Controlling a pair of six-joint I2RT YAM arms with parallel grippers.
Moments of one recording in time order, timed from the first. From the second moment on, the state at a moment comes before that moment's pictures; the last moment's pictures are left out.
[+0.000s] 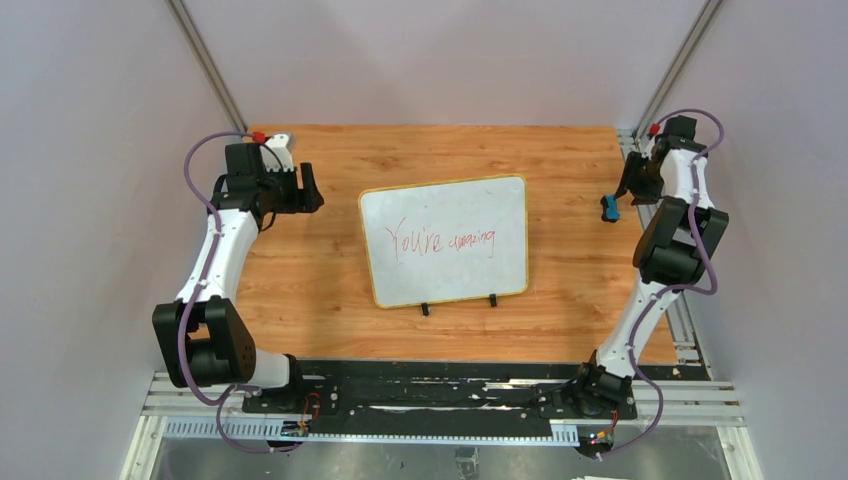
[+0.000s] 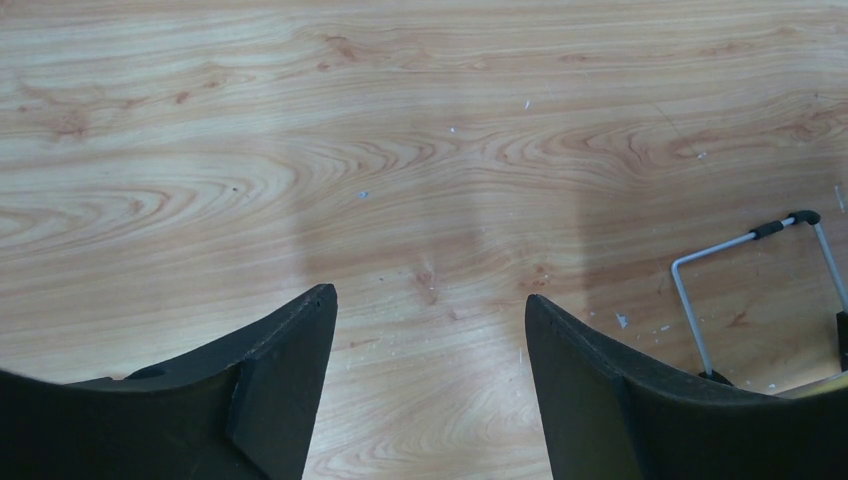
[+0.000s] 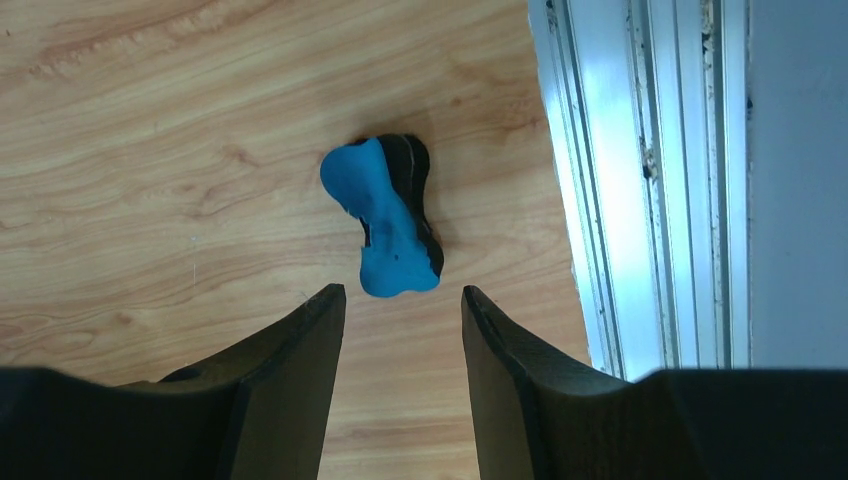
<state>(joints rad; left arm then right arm) 0.11 1.38 1.15 -0.47 0.34 0.02 -0.38 2.14 1.87 -0.84 -0.17 -0.02</state>
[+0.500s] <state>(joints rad) 0.11 1.38 1.15 -0.47 0.34 0.03 -0.38 2.26 1.90 -0.83 -0.22 -0.01</state>
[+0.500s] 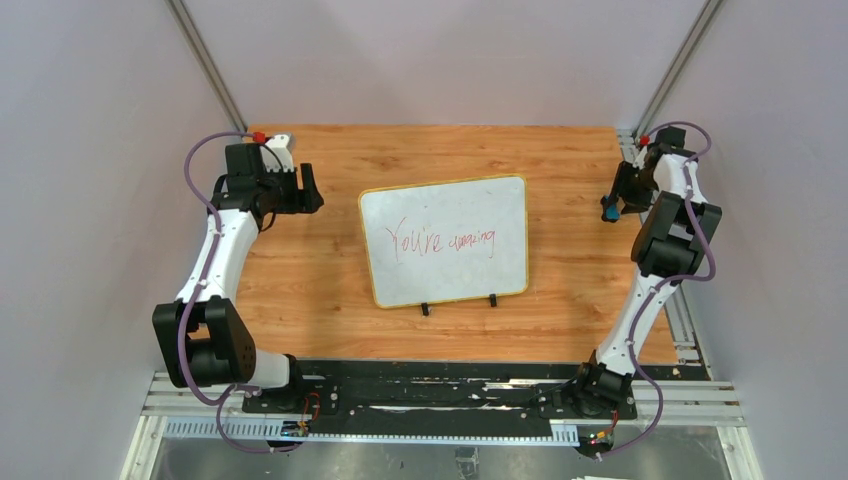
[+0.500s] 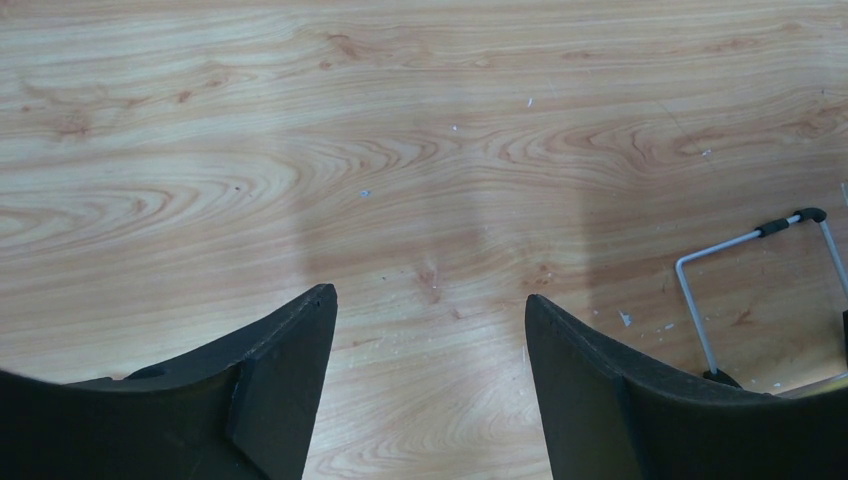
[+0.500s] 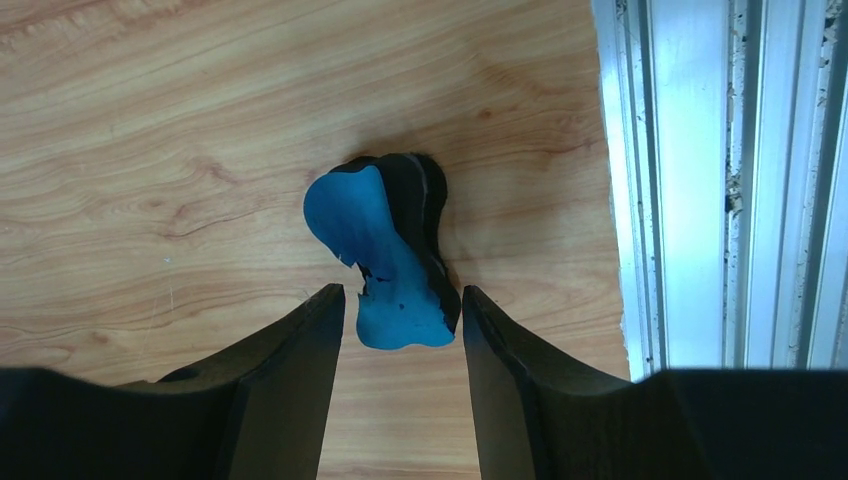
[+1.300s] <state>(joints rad) 0.11 1.38 1.14 -0.47 0.33 0.03 -0.35 2.29 1.90 -0.83 -0.23 -0.01</state>
